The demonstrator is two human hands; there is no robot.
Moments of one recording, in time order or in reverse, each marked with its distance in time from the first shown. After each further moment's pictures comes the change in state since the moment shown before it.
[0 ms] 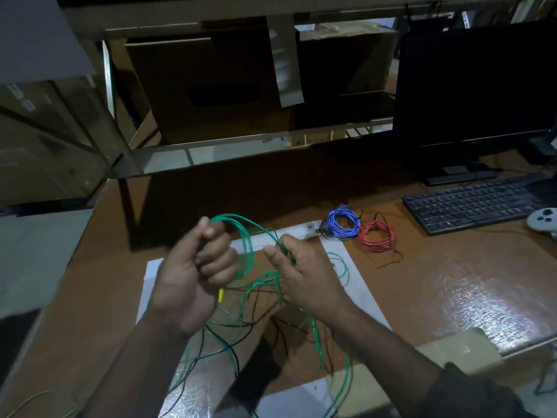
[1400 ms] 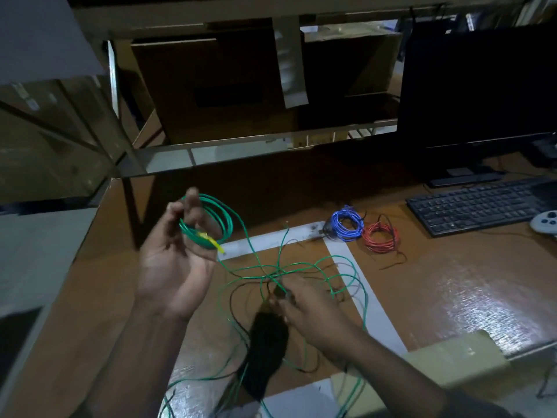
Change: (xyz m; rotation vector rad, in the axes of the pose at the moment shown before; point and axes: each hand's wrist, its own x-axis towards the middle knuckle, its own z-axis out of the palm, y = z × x) left_hand 0.001 0.020 0.009 -0.145 0.085 0.258; right_hand -0.033 0.034 0.019 -0.189 -0.266 0.118
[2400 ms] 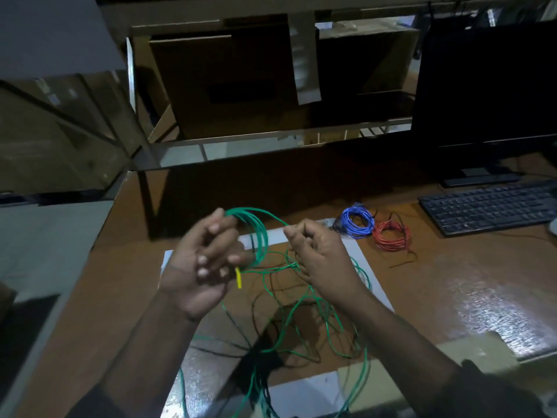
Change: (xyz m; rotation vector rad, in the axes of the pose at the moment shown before) left_hand -0.012 -0.002 -0.008 0.122 -0.126 -0.341; right_hand 0.033 -0.035 -0.033 0.604 0.225 -0.108
